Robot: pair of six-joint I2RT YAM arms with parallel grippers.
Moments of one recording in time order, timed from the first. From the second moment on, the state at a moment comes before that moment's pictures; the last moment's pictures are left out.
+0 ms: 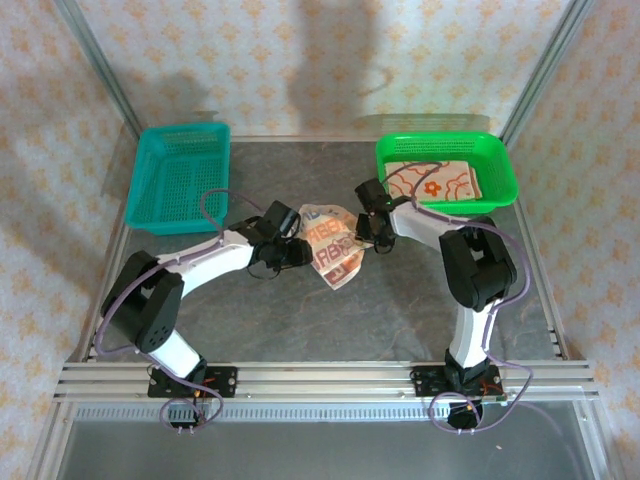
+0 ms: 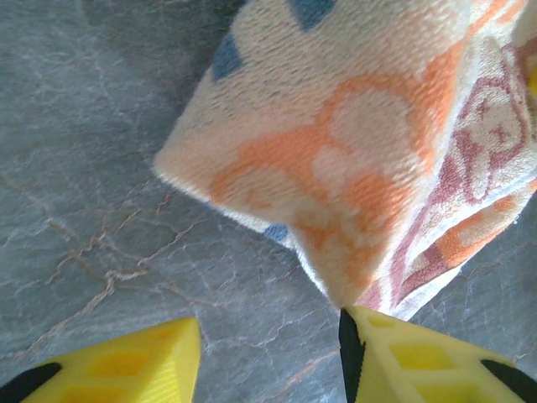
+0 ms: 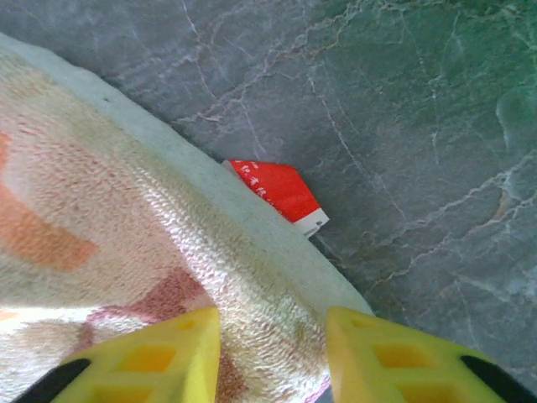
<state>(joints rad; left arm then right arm) -0.55 1.58 0.98 -0.48 0.14 -0.75 0.47 1.89 1.24 -0.55 0.06 0.65</state>
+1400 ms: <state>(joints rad) -0.52 1.82 1.09 -0.52 0.11 -0.80 0.49 1.63 1.16 -0.69 0.11 0.67</state>
